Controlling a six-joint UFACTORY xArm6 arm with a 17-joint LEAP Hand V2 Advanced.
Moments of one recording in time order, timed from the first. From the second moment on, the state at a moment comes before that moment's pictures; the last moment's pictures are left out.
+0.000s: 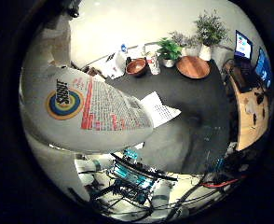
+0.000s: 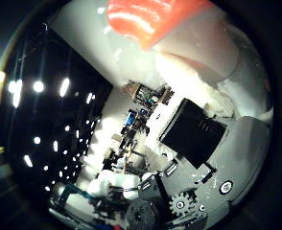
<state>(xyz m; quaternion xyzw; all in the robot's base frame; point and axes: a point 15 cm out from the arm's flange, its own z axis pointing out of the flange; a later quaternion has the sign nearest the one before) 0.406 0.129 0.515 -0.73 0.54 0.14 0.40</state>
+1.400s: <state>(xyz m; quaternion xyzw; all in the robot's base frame) 0.447 0.132 0.460 -0.73 0.61 0.17 0.26</state>
